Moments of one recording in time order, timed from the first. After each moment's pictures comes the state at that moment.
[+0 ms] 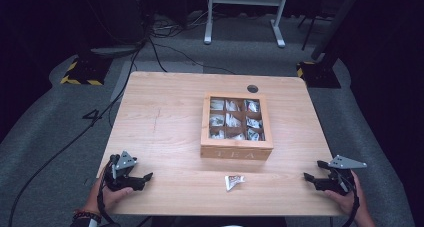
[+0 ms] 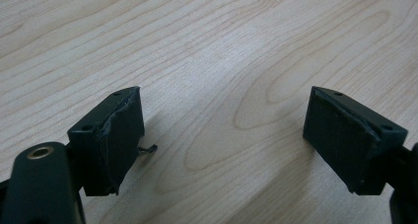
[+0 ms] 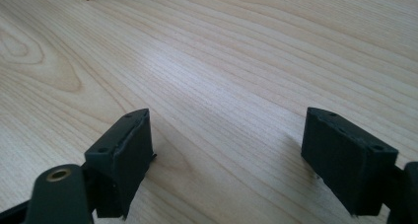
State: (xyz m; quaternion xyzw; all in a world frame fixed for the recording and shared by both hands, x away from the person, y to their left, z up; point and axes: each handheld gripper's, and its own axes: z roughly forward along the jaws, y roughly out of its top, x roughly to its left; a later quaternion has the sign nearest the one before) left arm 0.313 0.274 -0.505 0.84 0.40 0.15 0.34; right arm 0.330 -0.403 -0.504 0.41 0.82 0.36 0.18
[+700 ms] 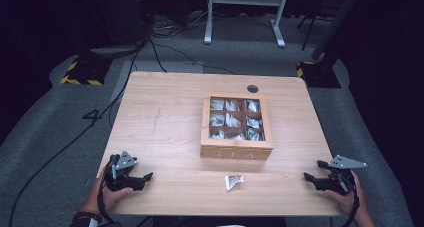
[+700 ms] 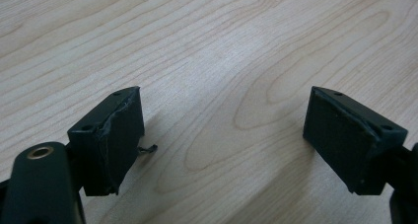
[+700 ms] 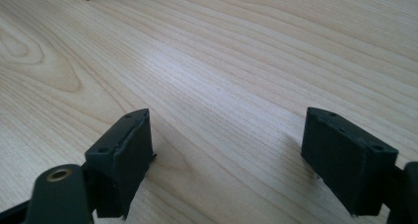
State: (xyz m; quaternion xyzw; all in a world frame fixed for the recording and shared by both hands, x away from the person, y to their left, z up) left arm 0.313 0.274 -0.505 0.84 0.40 0.15 0.34; right arm 0.331 -0.404 -0.504 0.41 0.82 0.36 0.18
